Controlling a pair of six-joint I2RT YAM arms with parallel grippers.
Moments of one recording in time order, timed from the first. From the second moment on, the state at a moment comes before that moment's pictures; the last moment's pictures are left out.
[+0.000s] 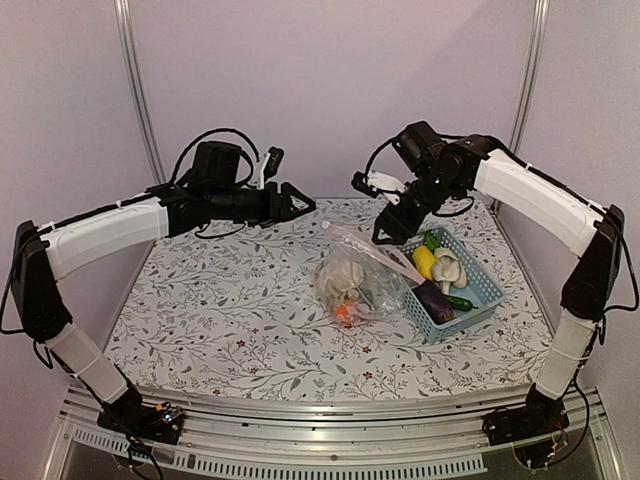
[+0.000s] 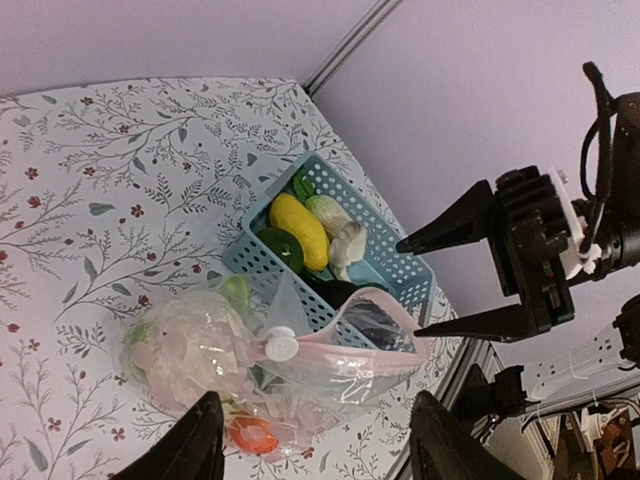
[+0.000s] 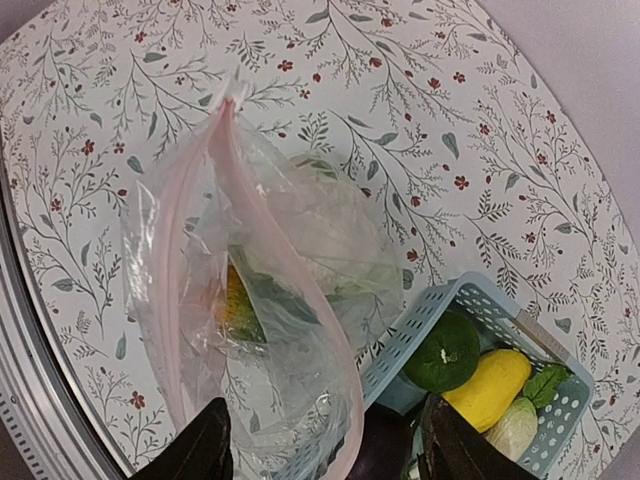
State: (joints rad) left arm -0.63 1.58 1.32 -0.16 0.40 -0.54; right arm 0.68 1.82 1.87 -1.04 -0.14 -0.37
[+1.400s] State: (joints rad) left arm -0.65 1.17 1.23 -0.49 0.18 -0.35; right arm 0.92 2.13 2.35 -0.99 0.04 -0.65
